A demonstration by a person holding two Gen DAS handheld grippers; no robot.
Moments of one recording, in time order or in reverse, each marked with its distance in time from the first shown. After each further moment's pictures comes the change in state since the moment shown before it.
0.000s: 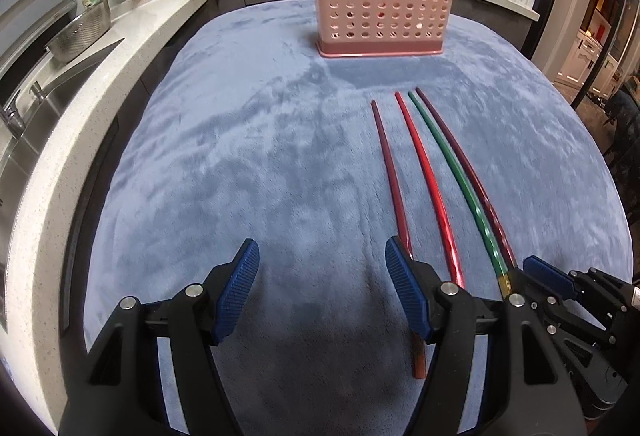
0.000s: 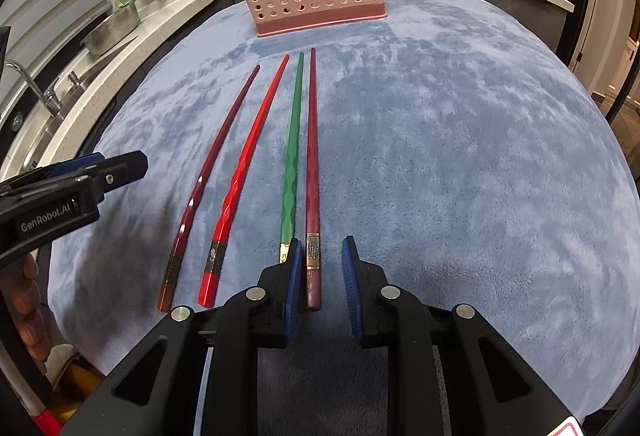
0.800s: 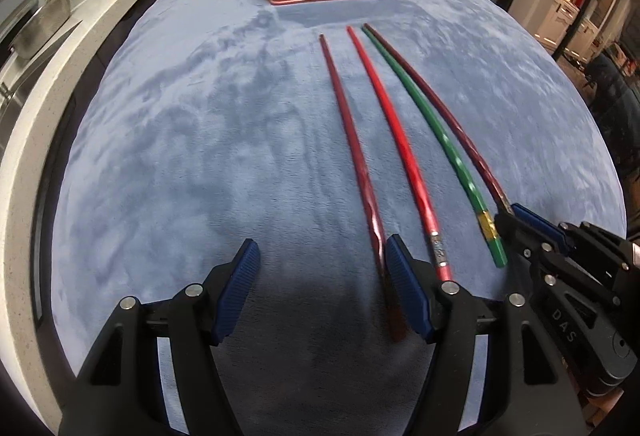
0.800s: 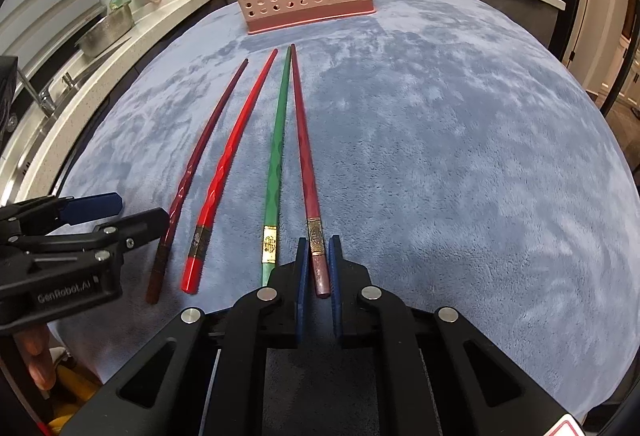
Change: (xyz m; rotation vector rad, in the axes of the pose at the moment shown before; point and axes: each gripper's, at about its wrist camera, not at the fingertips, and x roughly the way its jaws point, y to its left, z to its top) left arm 0.018 -0.025 -0.025 0.082 0.127 -0.086; right arm 0.002 -0.006 -0.012 0.008 -0.019 -0.027
